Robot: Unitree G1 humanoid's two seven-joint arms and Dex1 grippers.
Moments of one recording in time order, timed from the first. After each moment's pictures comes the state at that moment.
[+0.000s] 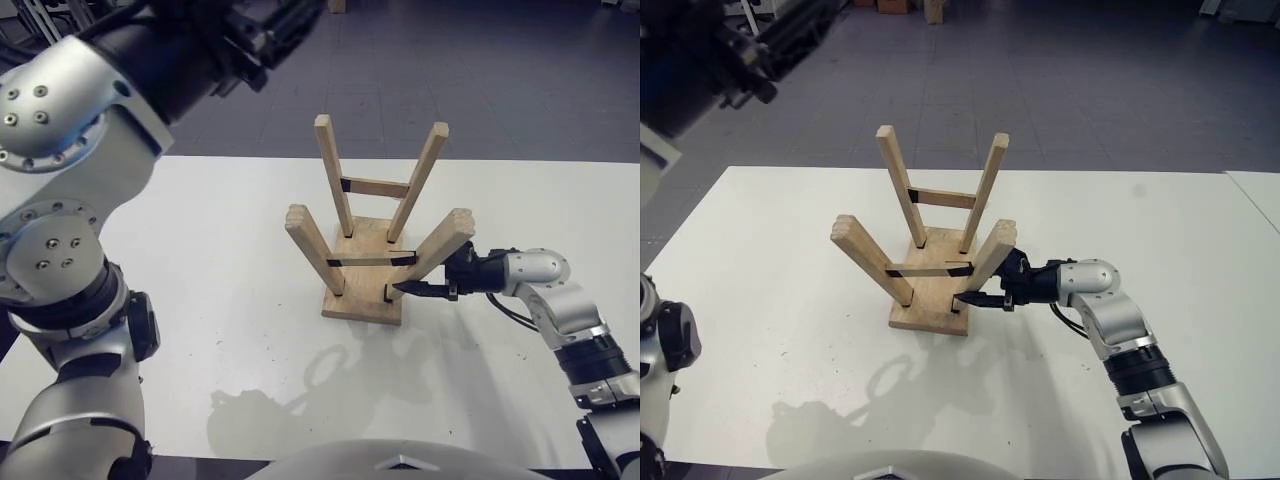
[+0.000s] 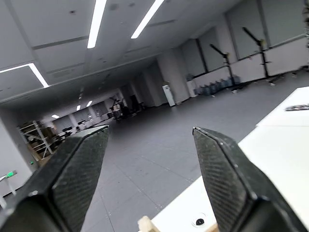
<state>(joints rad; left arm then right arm) -0.96 0.67 0.12 -0.63 -0.85 1.12 -0.09 -0.33 -0.61 0.26 0.10 0.35 0.14 1.18</state>
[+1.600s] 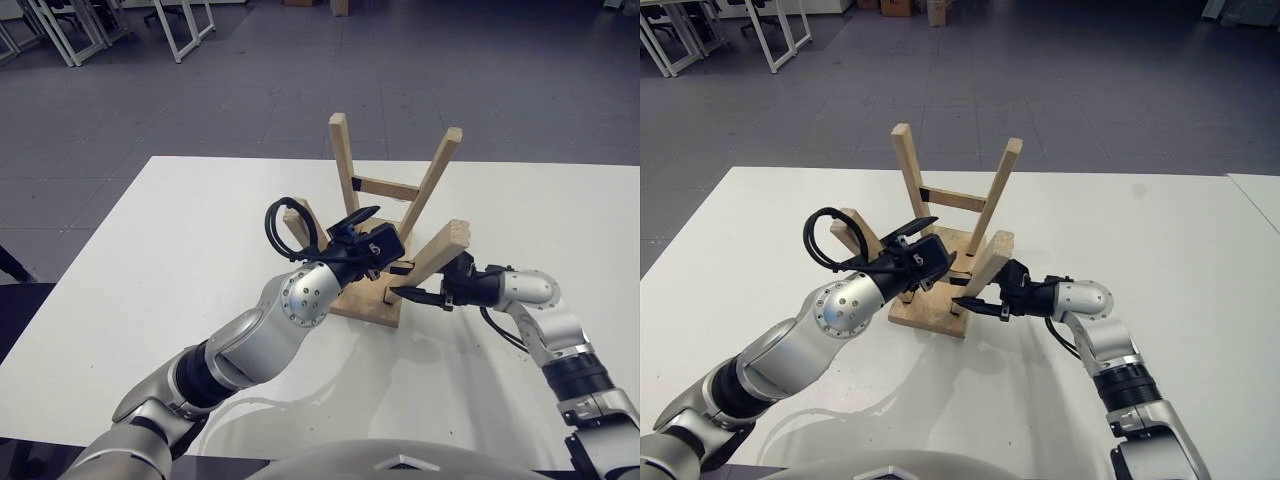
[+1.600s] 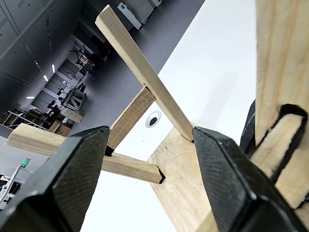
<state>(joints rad) -0.47 0.48 -0.72 -0.63 0.13 0.90 -0.20 -0.25 -0.54 0.24 0.19 0.36 -0.07 1.15</state>
